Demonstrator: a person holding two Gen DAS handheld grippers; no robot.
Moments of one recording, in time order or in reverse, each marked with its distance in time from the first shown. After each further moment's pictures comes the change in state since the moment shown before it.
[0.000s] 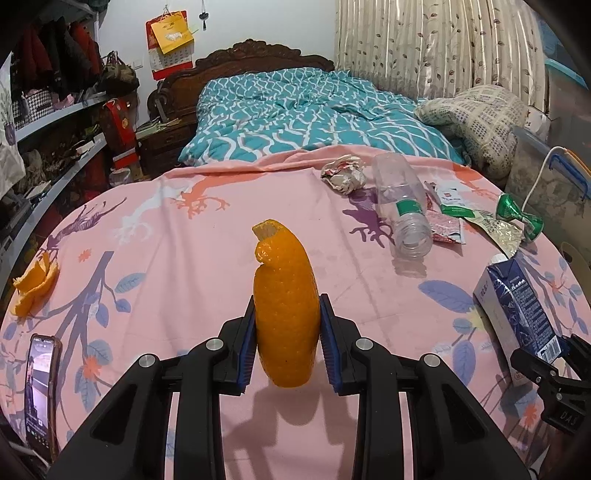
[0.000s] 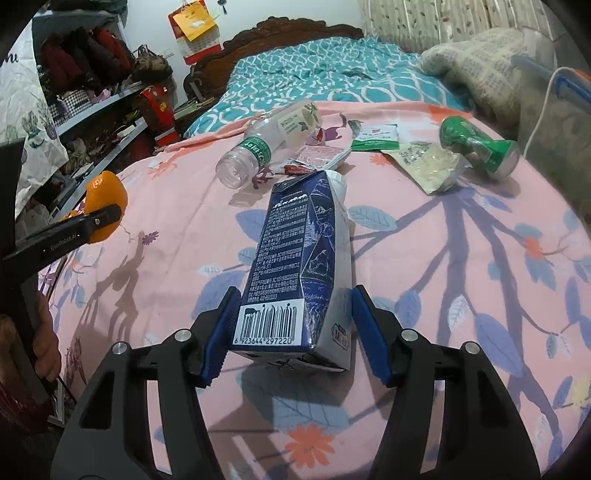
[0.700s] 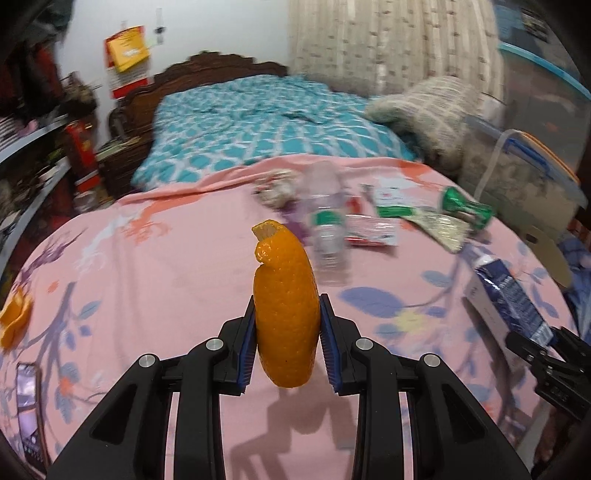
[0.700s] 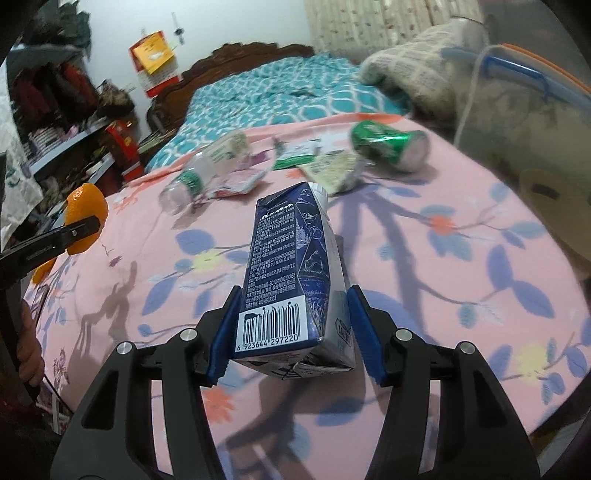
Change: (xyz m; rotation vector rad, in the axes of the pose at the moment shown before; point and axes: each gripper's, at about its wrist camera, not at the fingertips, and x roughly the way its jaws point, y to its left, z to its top) left arm -0.019 -0.060 0.013 0.113 -0.020 -0.152; right arm -0.048 -0.064 -0.022 0.130 -0.096 -0.113
